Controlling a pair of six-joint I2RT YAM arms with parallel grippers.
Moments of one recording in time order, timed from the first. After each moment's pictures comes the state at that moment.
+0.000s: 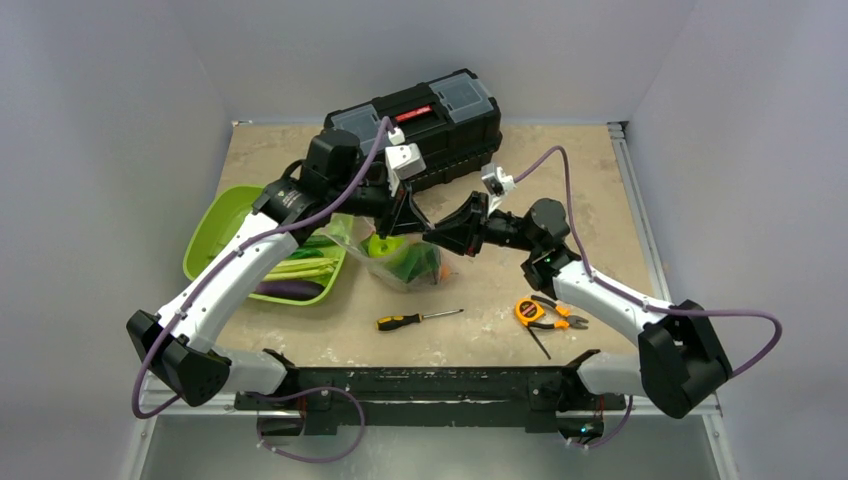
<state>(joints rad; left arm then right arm) -0.59 1.34 1.44 -0.64 0.76 0.11 0.54 1.27 0.69 0.79 -0.82 0.52</state>
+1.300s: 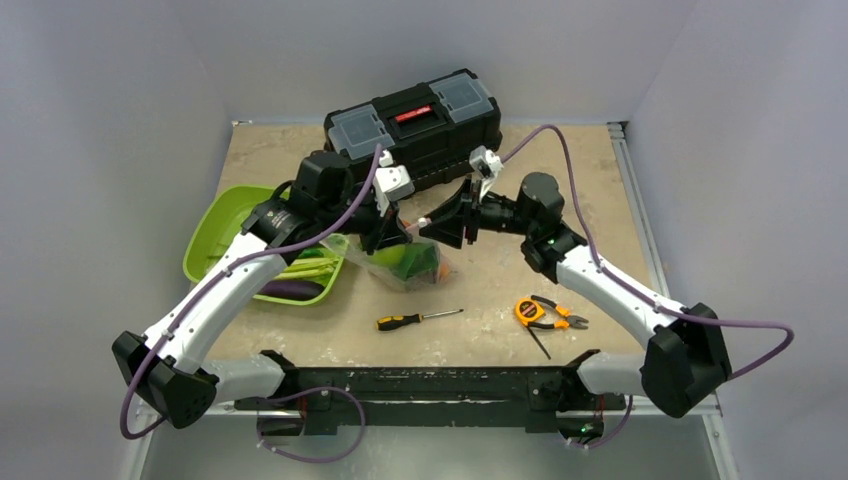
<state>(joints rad) -0.58 1.22 1.28 -0.65 0.63 0.20 0.54 1.28 0.85 0.48 -0.83 0.42</state>
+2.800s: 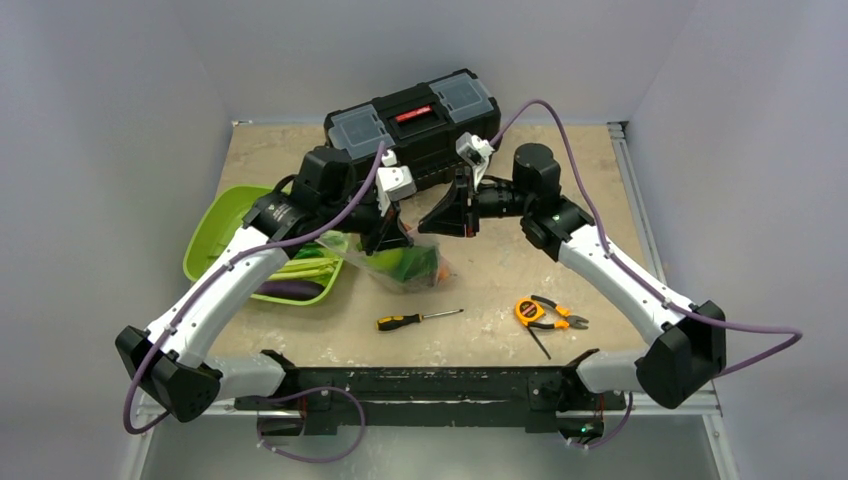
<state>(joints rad) -0.58 1.25 1.33 -0.72 0.71 0.22 0.54 1.32 1.14 0.04 -1.00 0.24</state>
